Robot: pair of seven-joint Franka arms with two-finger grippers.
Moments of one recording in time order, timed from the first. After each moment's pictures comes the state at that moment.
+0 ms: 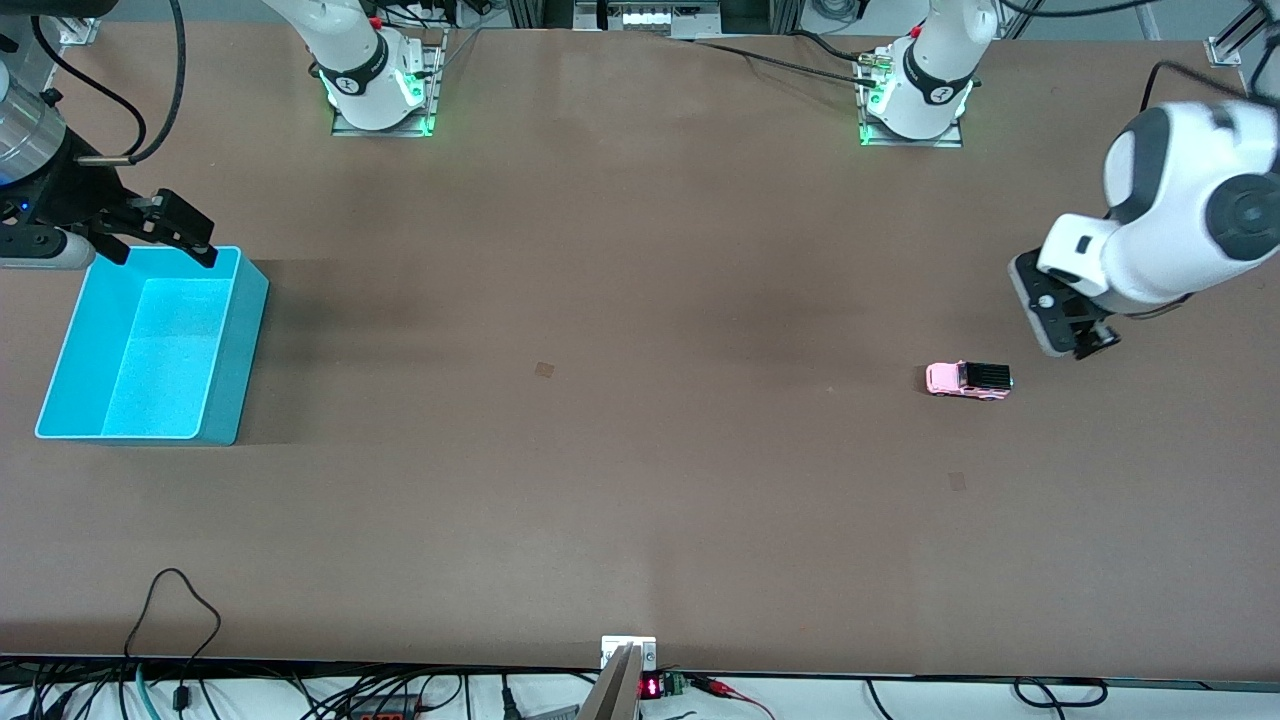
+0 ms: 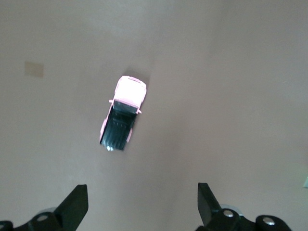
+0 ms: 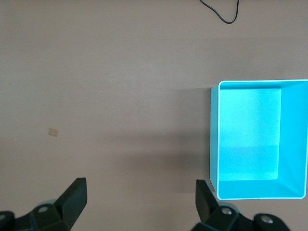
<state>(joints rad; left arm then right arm) 0.05 0.12 -0.04 -2.06 0.12 2.05 1.25 0.05 -0.02 0.03 -1.64 -0.02 1.69 0.11</state>
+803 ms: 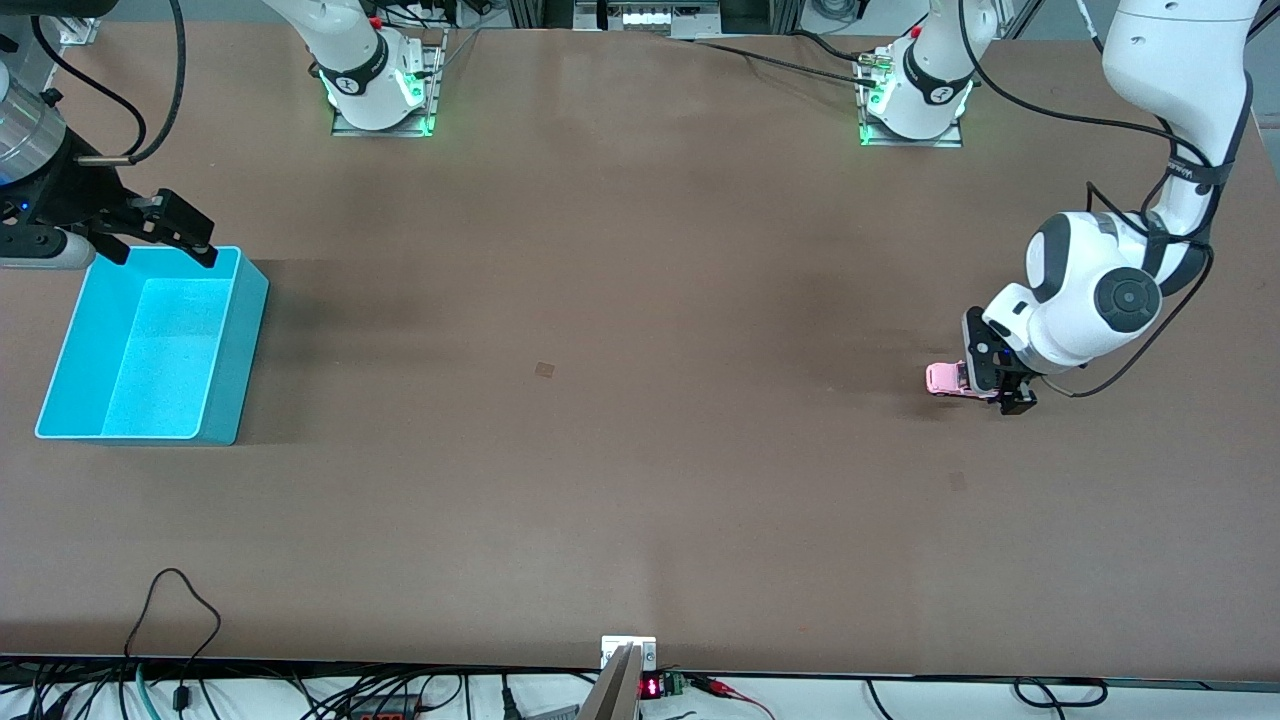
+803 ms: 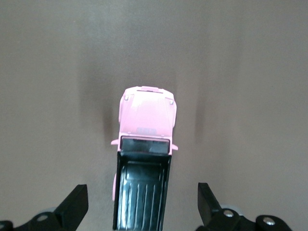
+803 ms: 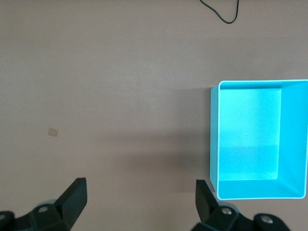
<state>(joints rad) 0.09 0.40 -0.04 -2.14 0.12 2.48 1.48 0.05 -0.02 0.03 -1.64 -0.02 1.69 0.11</state>
